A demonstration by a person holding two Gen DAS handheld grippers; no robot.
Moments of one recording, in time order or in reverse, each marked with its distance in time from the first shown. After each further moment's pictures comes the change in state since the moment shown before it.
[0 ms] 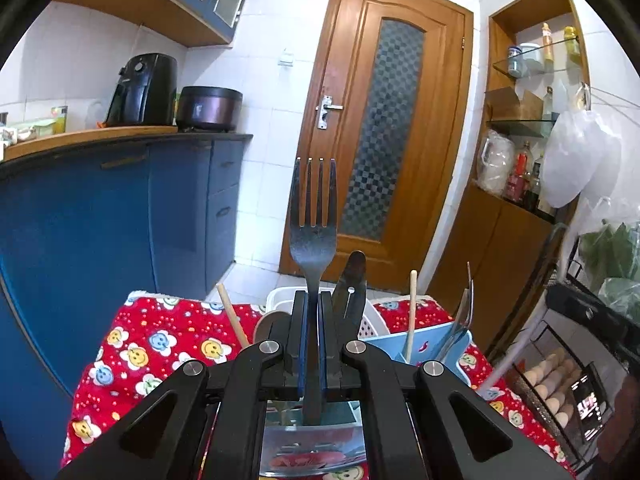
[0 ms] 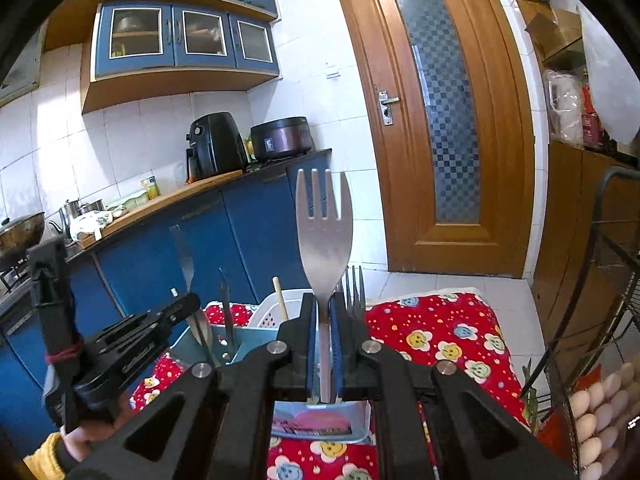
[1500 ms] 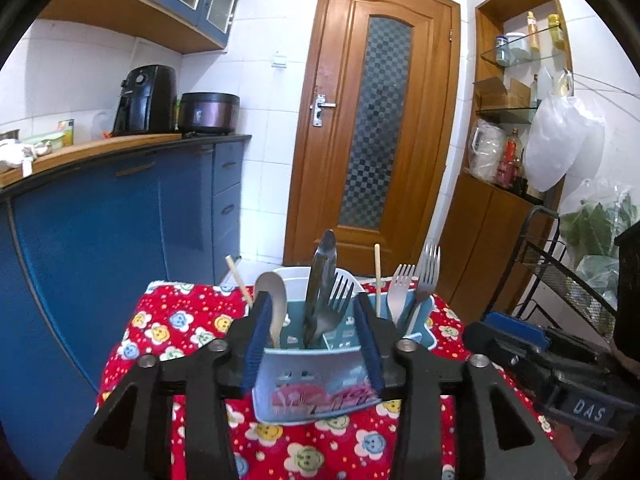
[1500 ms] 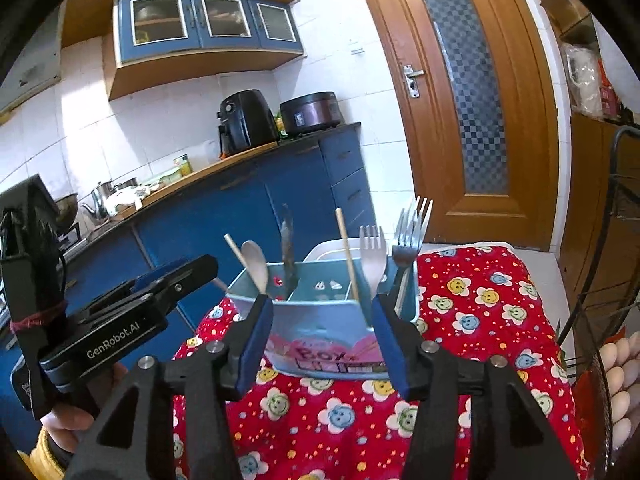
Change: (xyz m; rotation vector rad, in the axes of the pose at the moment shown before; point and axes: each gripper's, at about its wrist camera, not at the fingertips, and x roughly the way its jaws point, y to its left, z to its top) left arm -0.071 -0.019 -0.010 0.039 0.022 0.016; right arm -0.035 0.032 -0.046 0.020 0.079 0.116
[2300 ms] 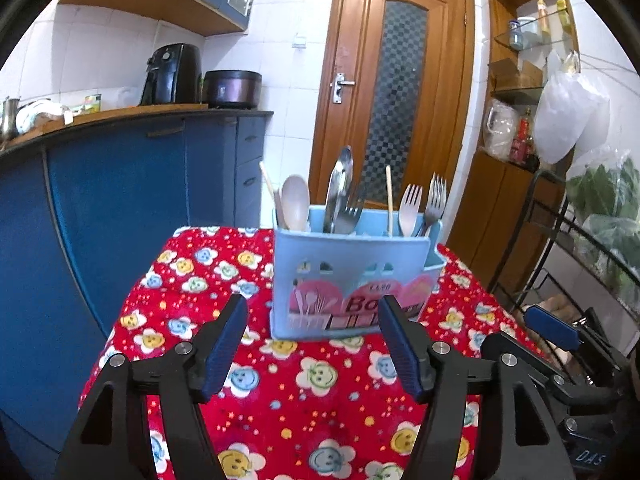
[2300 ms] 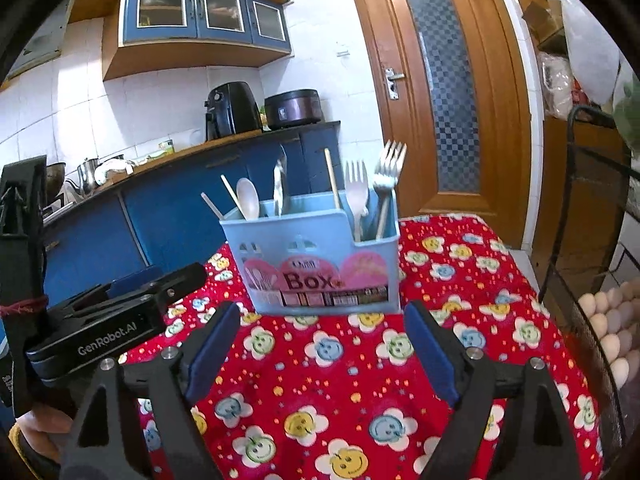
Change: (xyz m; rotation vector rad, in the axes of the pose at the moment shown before) left arm -0.029 0.005 -0.074 -0.017 0.066 0.073; right arm -0.022 0.012 -0.080 -0.020 -0.015 -0.115
